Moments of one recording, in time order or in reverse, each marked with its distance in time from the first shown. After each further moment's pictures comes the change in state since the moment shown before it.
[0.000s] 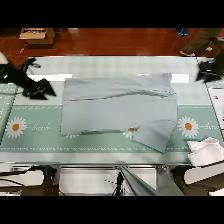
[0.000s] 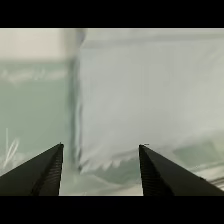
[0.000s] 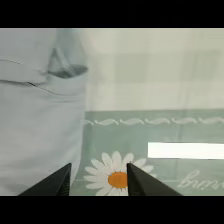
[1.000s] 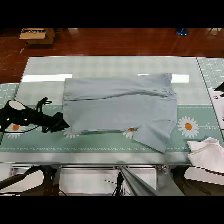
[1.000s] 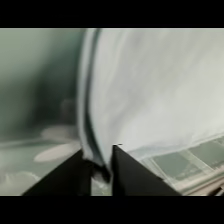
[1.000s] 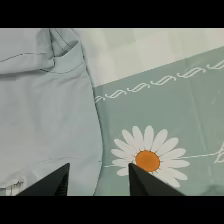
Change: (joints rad) left arm -0.022 0.180 -0.682 -0.223 0.412 0.085; right arm -0.319 0.288 -0.386 0.293 -0.137 -0.045
